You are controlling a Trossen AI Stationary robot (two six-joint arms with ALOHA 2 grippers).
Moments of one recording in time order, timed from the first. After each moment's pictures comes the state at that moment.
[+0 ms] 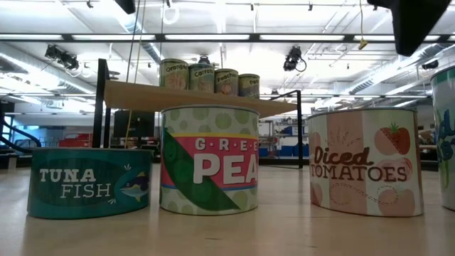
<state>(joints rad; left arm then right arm) -0.49 1.50 1.43 -1.04 -0.25 -0.44 0.71 1.80 1.46 -0.96 0.24 0.76</state>
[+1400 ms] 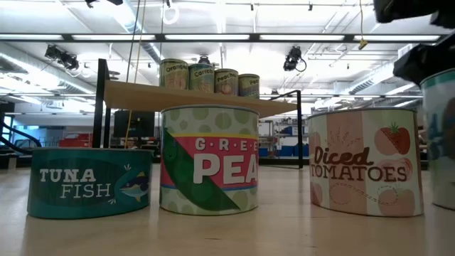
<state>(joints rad) -0.48 1.20 1.23 -0.93 -0.34 -0.62 0.71 1.82 1.18 -0.69 0.18 0.86</state>
